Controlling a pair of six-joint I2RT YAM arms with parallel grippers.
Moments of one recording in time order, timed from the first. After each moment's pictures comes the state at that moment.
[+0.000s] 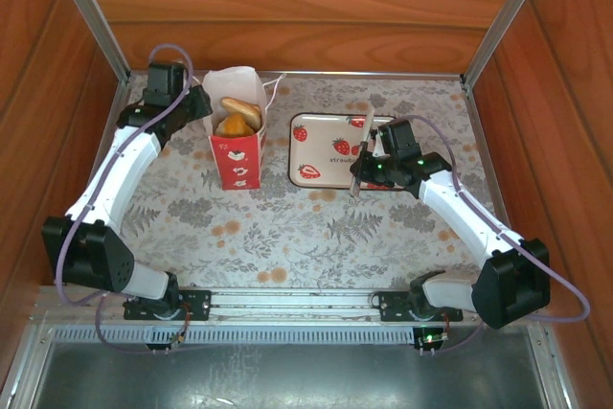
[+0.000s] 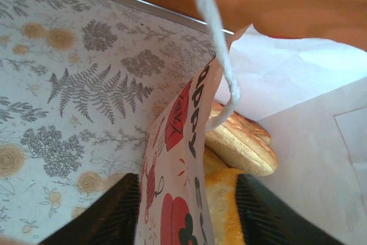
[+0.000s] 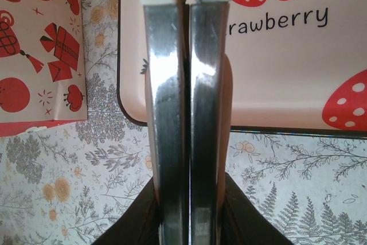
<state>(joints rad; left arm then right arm) -0.21 1.46 1.37 -0.59 -0.02 -0.47 0.43 1.27 0.97 -0.62 -0.23 0.54</state>
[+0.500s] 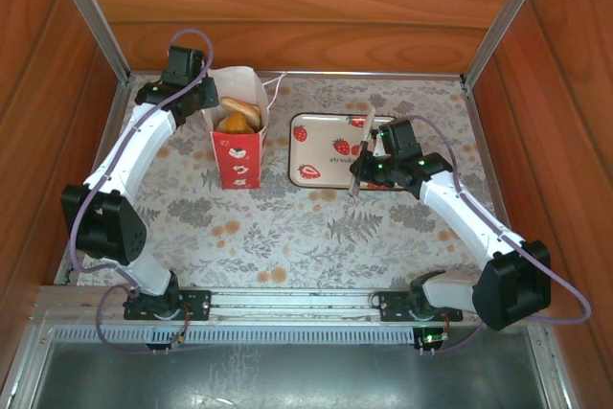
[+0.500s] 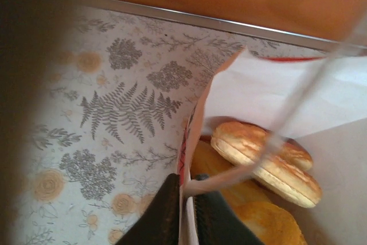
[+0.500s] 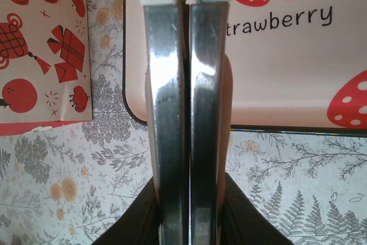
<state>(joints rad) -0.25 1.64 1.57 -0.69 -0.19 -0.35 0.43 1.26 0.97 -0.62 -0.24 0.55</state>
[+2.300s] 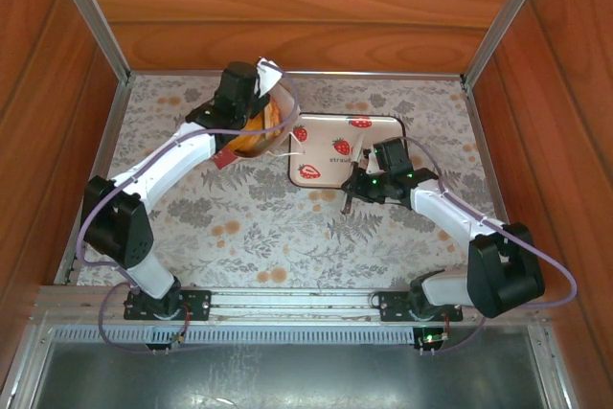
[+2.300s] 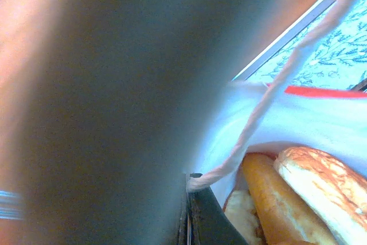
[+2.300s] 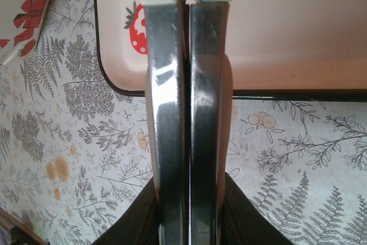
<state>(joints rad) -0.56 1.64 1.40 -0.19 -0.41 0.53 0.42 1.33 0.76 -0.41 -0.38 0.60</state>
